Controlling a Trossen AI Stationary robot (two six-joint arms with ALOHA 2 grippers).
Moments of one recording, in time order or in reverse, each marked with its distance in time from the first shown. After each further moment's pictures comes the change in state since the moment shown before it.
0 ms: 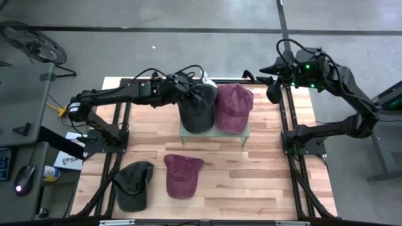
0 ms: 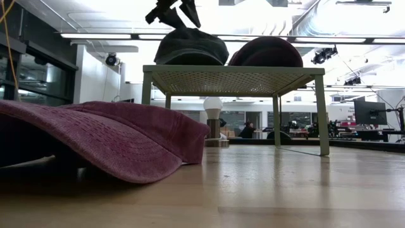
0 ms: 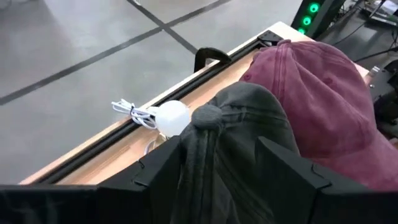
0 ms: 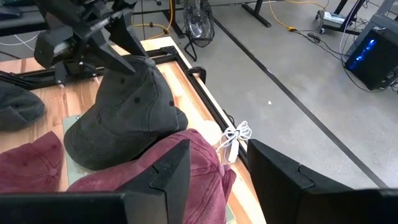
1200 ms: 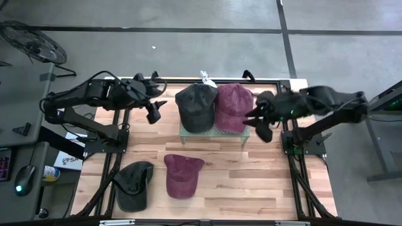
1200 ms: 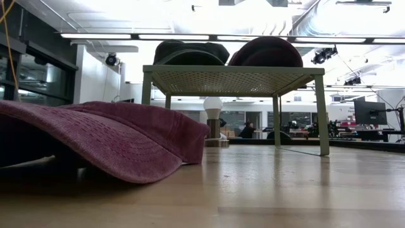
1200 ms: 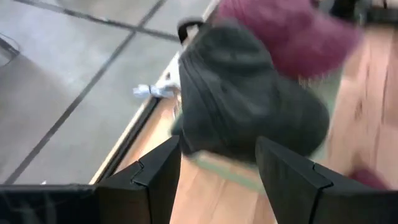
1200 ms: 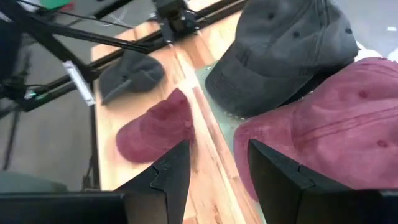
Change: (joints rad) left arm -0.151 -0.342 0.000 -0.430 0.024 0.266; right arm 0.598 0.113 -0.001 -0.083 0.131 0.607
